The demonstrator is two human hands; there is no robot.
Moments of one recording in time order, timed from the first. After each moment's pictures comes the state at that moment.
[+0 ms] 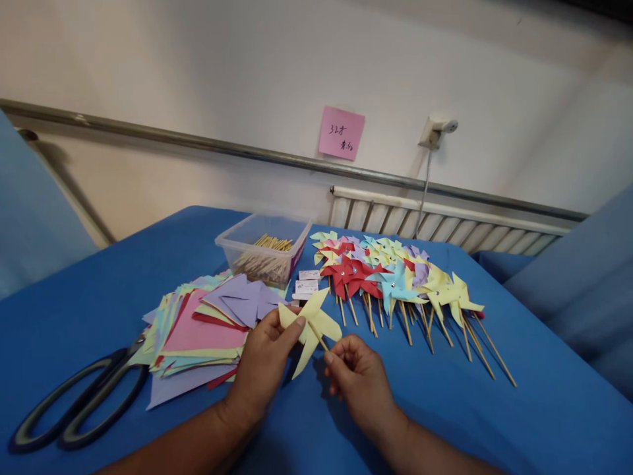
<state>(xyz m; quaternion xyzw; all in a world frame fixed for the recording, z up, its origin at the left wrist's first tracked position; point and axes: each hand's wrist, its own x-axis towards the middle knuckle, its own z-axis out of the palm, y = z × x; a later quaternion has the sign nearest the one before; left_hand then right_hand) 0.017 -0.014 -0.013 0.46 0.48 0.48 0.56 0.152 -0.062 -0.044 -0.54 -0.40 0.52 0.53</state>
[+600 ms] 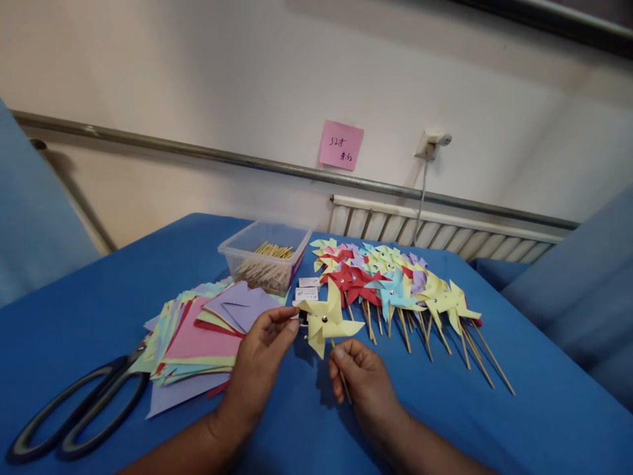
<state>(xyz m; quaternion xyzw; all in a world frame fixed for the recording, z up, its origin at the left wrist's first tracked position) 0.010 -0.015 -0.002 0.48 0.47 0.52 0.52 0.159 -0.054 -0.051 -0.43 -0.36 0.60 0.57</state>
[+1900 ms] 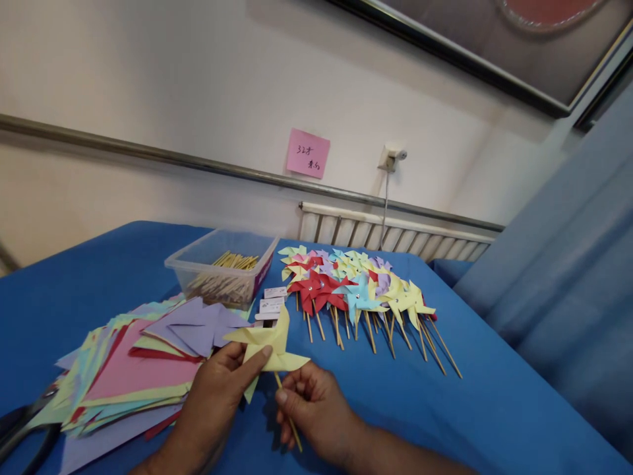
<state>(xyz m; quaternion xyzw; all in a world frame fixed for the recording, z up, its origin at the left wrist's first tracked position) 0.013 -0.012 -0.005 0.47 0.51 0.45 0.56 0.144 -0.057 -0.047 -0.44 -0.41 0.63 0.49</state>
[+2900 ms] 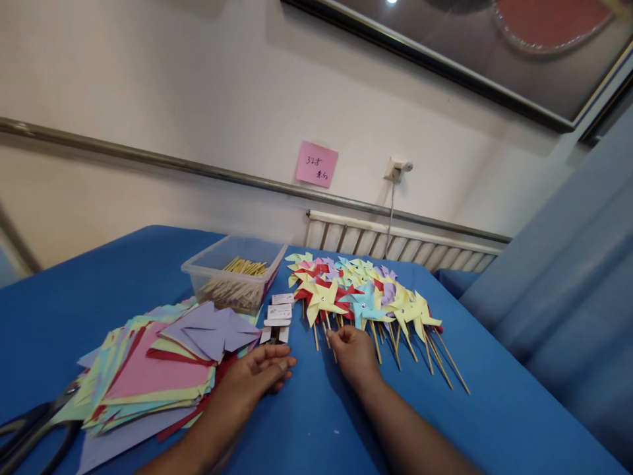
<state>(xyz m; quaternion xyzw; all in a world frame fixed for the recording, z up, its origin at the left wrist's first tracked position) 0.013 -0.002 -0.015 0.46 0.48 0.38 0.65 0.216 0.004 -0.054 -0.70 -0.49 0.23 0.45</state>
